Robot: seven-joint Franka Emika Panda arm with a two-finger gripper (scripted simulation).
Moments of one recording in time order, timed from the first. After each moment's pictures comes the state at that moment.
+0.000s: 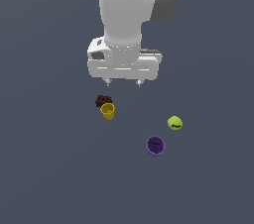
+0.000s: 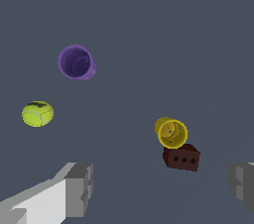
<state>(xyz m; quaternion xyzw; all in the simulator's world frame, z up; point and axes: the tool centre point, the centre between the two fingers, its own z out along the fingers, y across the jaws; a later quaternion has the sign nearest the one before) -0.001 -0.011 0.296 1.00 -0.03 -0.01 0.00</state>
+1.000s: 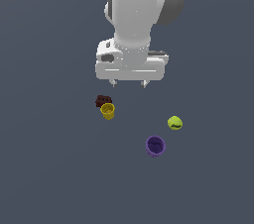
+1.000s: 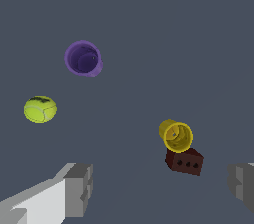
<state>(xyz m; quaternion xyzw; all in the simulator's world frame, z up) -0.002 0.007 0.290 1.00 0.00 -0.01 0.01</state>
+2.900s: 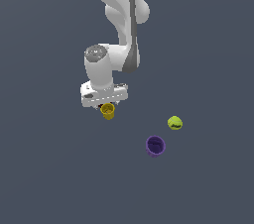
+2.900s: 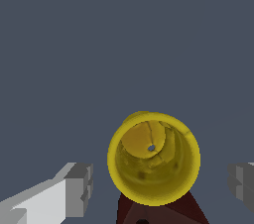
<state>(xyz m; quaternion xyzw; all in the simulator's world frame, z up) -0.051 -0.097 0.097 0.99 0.13 0.00 0.00</state>
